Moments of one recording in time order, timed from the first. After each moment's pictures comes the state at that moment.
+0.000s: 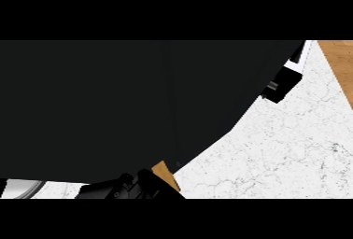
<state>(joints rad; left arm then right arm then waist) 0.37 0.81 -0.15 -1.80 0.83 -0.19 -0.59 -0.68 -0.02 0.81 -2.00 -0.24 -0.49 0.53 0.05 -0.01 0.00</state>
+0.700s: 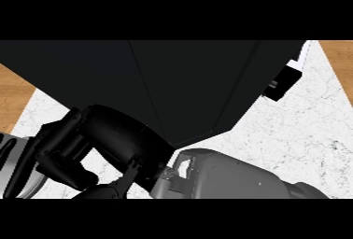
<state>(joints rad) 0.43 0.81 -0.07 -1.93 0.86 -0.17 -0.51 -0.96 0.00 0.67 -1.62 -0.68 -0.31 0.42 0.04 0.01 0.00</state>
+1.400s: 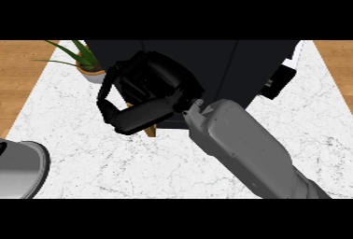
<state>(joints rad) 0.48 0.76 0.02 -1.97 0.84 -0.20 -0.45 -0.94 -0.04 0.46 -1.32 -0.65 -0.04 0.27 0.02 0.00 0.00</state>
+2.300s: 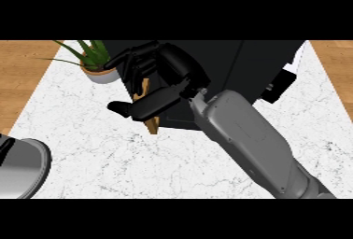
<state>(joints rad) 0.44 0.72 0.02 -1.99 0.82 -0.21 -0.38 -0.96 -0.06 0.43 -1.20 -0.53 -0.02 0.16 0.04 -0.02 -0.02</state>
